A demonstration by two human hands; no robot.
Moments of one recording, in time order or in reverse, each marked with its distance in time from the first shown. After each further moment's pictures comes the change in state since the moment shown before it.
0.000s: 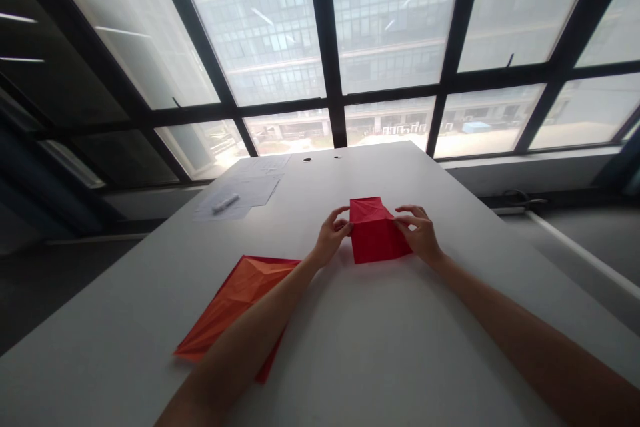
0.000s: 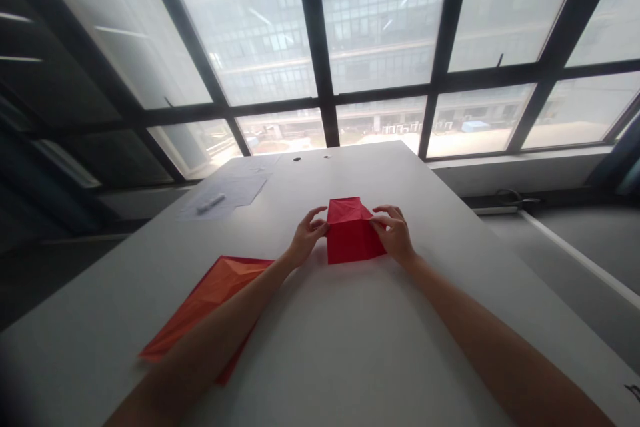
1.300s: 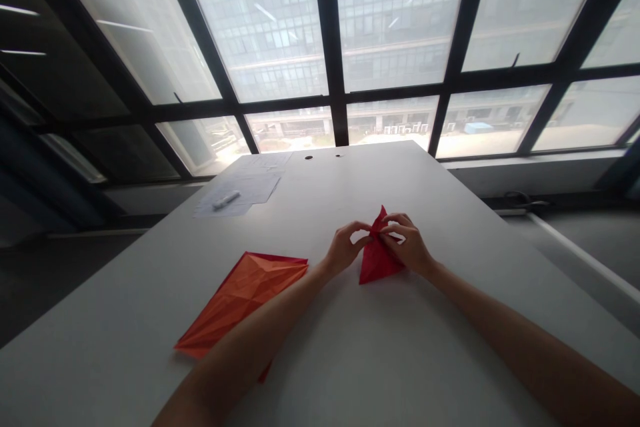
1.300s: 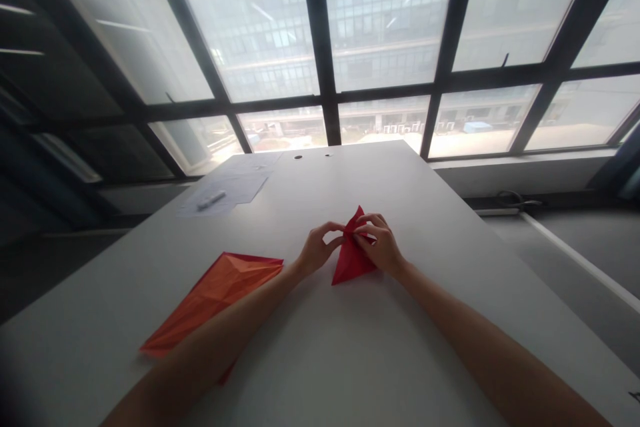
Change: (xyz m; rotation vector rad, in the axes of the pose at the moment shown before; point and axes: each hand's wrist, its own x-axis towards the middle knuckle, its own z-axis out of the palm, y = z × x) left_hand -0.019 0.011 0.030 0.514 -0.070 0.344; right_hand -0.008 -0.044 0.013 0.169 -0.160 -0.052
